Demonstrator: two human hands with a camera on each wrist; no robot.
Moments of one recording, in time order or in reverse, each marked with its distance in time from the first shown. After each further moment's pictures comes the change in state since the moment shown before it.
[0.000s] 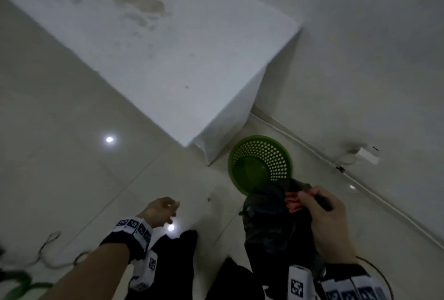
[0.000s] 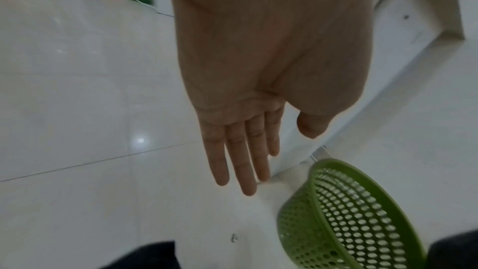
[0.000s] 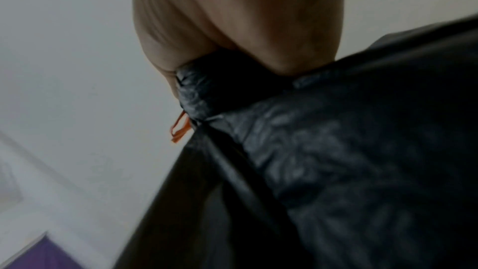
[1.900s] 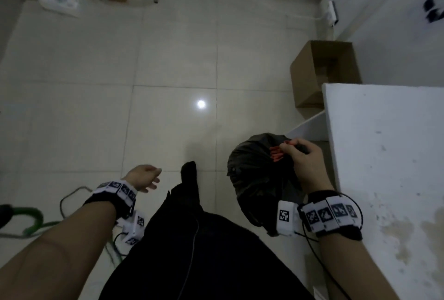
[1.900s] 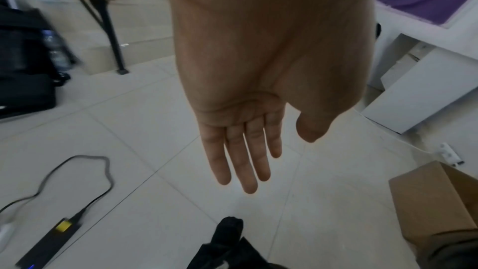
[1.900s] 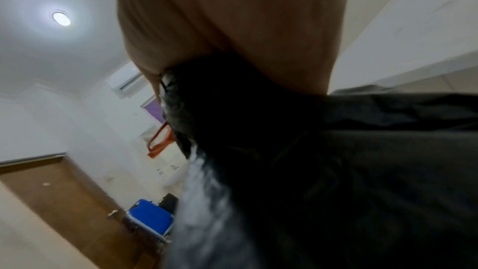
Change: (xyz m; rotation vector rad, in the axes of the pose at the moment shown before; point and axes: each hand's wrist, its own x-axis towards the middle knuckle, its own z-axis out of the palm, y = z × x) left_hand 0.065 -0.287 -0.932 -0.821 0.356 -0.314; right_hand 0.082 -0.263 1.194 -0.452 -0.907 -0.155
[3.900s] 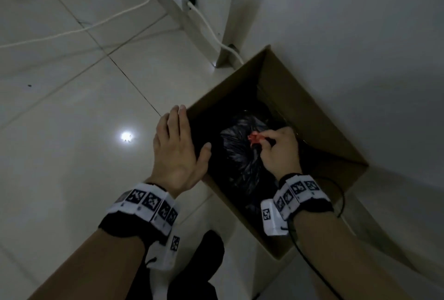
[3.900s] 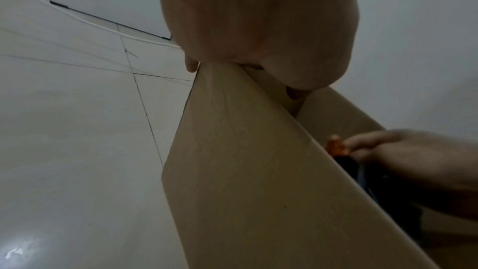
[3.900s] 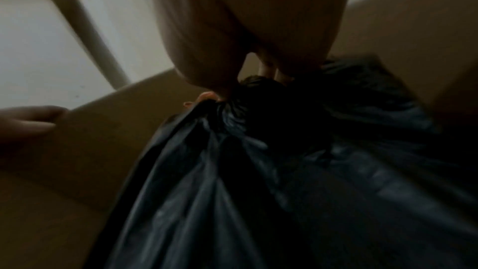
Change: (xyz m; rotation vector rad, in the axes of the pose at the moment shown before) left_hand 0.682 0.907 0.442 1.016 0.102 1.051; right_hand 0.970 0.267 -0.286 -0.522 0.447 0.401
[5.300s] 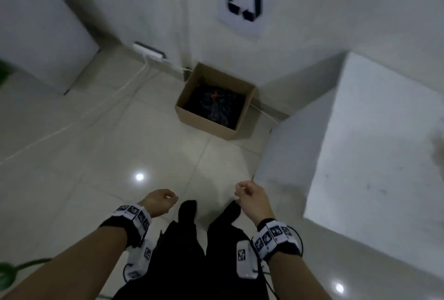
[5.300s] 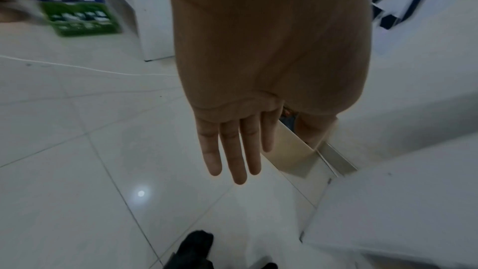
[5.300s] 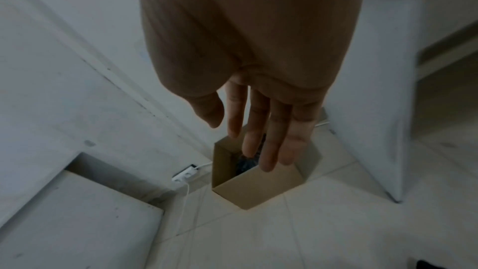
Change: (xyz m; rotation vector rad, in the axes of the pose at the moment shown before) left_hand -0.438 -0.059 -0.311 0.017 -0.888 -0.197; right_hand -0.653 -0.151 -0.122 0.671 0.008 0.487
